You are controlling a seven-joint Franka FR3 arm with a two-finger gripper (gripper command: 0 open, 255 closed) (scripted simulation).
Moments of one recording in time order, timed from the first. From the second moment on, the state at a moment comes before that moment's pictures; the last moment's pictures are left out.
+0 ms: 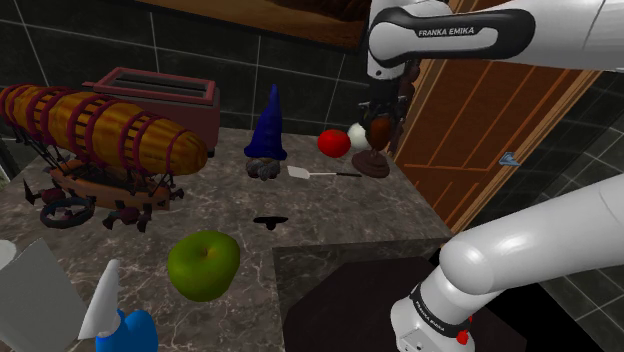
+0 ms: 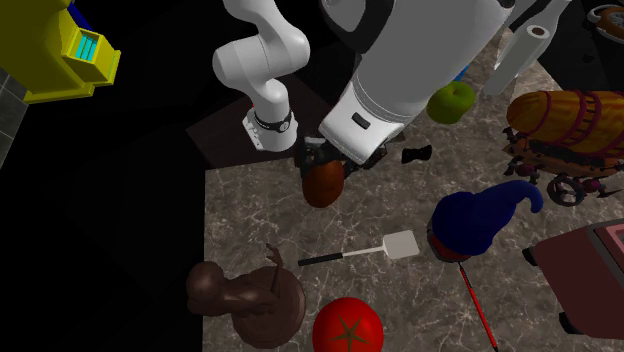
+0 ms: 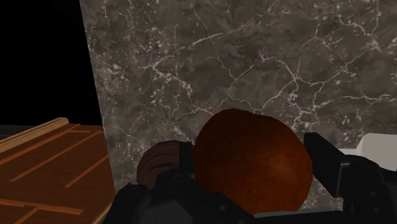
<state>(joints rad) -0.30 -0.39 0.14 -2.20 -0.23 1.64 0.42</state>
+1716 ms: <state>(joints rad) -0.26 -0.44 0.21 -1.94 -0.18 1.33 0.45</state>
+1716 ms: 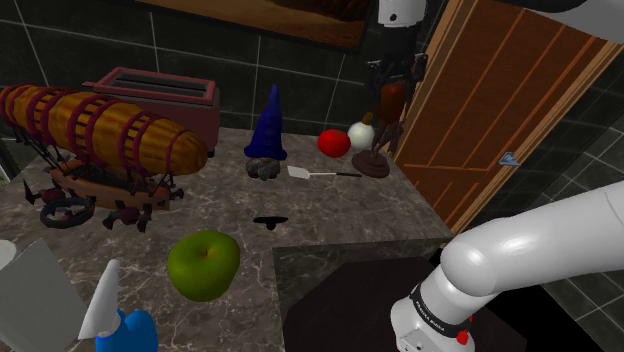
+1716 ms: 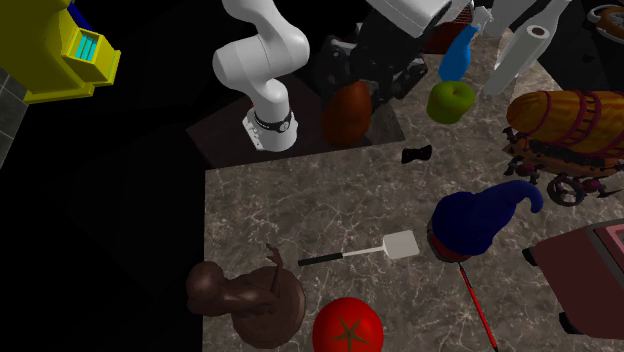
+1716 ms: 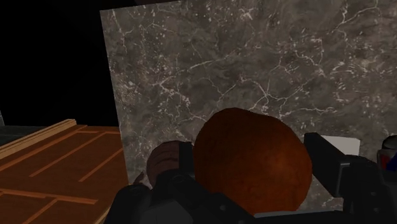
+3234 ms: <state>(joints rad) -0.13 -0.44 0.65 -1.81 0.13 1.15 1.02</state>
